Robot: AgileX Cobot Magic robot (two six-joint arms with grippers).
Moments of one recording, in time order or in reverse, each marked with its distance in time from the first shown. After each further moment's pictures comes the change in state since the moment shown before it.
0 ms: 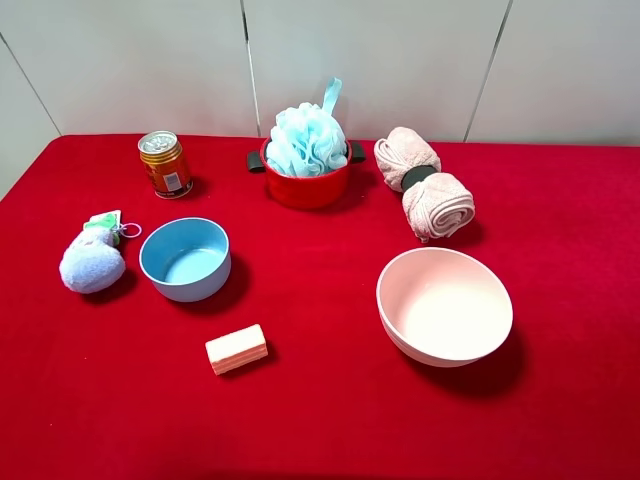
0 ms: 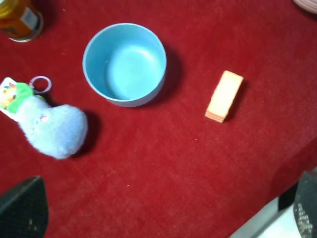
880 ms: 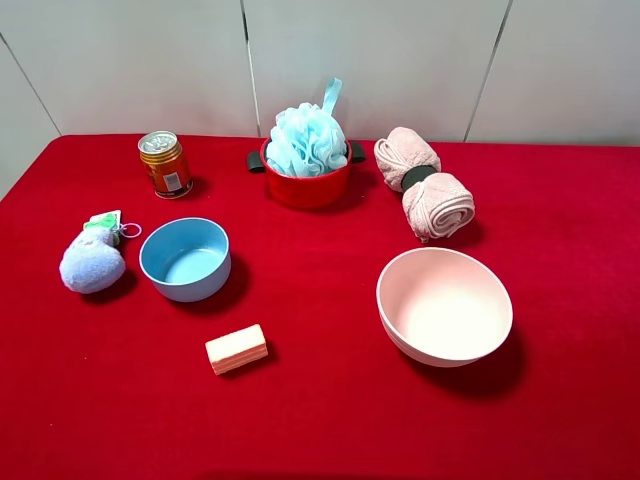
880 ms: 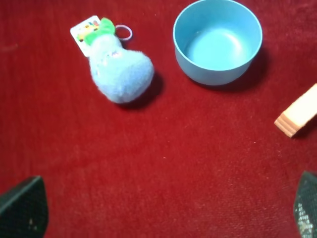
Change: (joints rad) left arm 0.386 -0.450 0.347 -0.019 -0.068 -0.039; right arm 0.000 0.000 0.000 0.000 0.000 0.000
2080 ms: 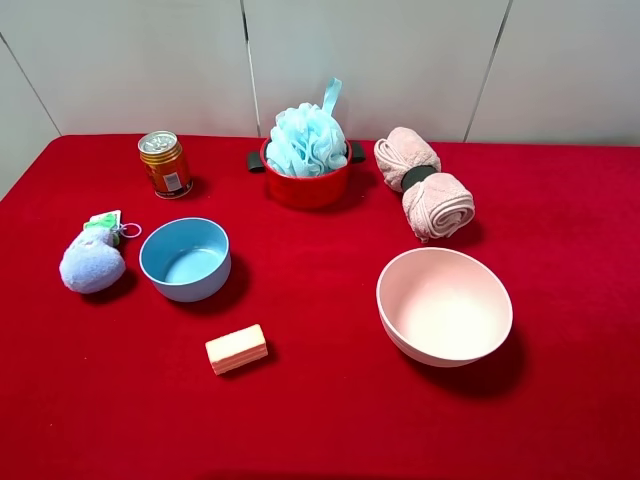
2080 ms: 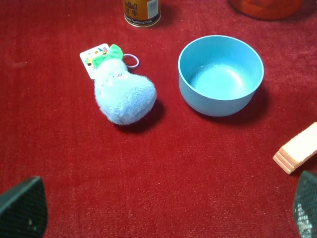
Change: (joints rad) left arm 0.092 -0.222 0.113 -0.055 -0.050 -0.017; right arm 0.000 0.000 0.000 0.000 0.000 0.000
